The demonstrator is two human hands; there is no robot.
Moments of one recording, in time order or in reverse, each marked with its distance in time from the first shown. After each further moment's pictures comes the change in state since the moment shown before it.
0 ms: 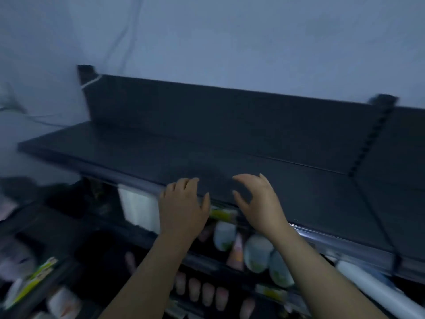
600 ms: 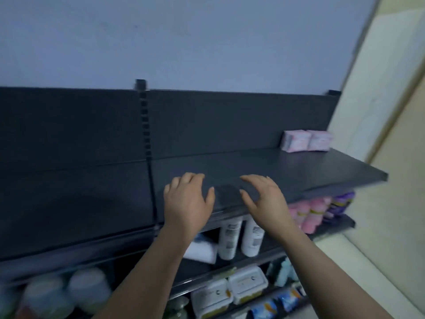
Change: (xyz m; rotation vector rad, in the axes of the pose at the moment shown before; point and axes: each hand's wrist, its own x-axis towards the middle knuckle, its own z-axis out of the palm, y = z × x) left_hand -0.083 0.455 0.097 -0.454 -0.266 0.514; right_hand -0.254 0.235 -0.350 -0.448 0.271 0.548
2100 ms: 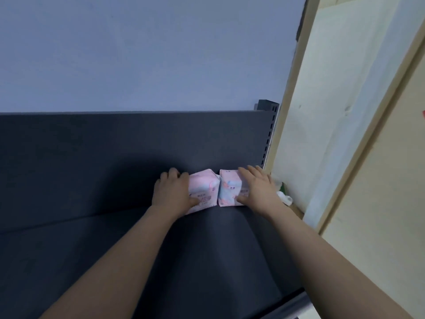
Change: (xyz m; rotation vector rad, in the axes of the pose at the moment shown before) left_hand 0.346 0.309 0.371 0.261 -0.292 0.047; right_hand 0.275 0.538 -0.089 -0.351 -0.346 0.217
